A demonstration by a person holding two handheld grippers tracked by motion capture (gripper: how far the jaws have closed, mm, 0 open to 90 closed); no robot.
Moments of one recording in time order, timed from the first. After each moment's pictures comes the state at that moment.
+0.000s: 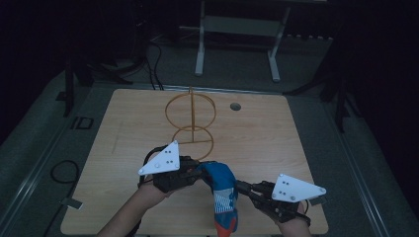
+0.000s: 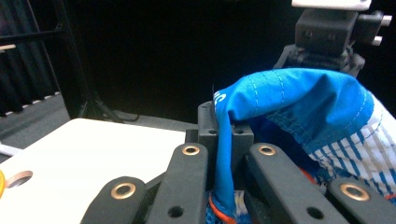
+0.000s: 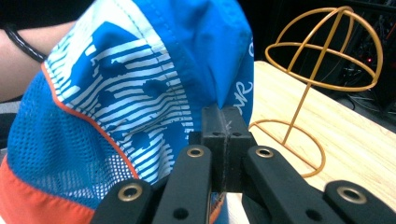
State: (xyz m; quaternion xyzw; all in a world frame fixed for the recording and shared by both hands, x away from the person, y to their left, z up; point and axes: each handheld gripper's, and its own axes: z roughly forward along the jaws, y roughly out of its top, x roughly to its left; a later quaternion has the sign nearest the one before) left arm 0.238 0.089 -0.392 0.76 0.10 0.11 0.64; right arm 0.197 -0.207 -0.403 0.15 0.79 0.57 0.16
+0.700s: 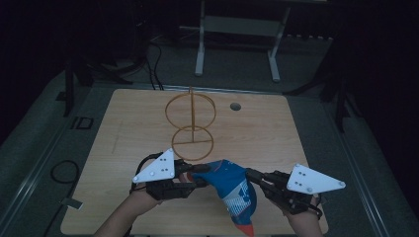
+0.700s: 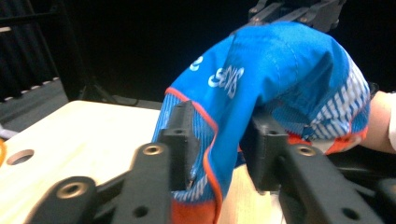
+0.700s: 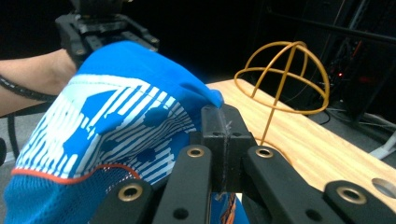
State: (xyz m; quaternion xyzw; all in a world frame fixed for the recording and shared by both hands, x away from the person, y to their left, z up) left arm 0.223 0.105 -0.399 0.77 0.10 0.11 0.62; right arm 0.204 -0.224 -0.374 0.17 0.77 0.58 0.19
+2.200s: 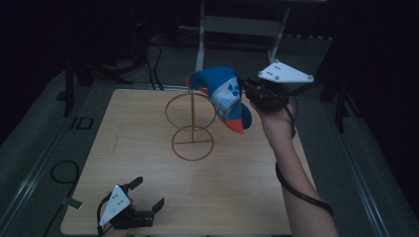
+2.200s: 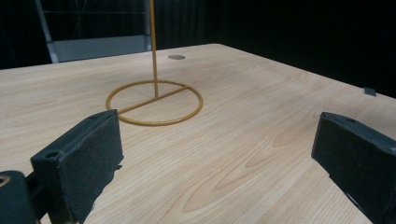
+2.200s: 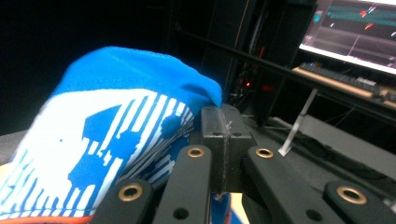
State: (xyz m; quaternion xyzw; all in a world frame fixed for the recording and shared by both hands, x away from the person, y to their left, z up) left arm 0.178 0.195 -0.539 0.68 0.36 0.26 0.58; right arm 0.360 -0.156 -0.271 0.25 0.73 0.54 0.32
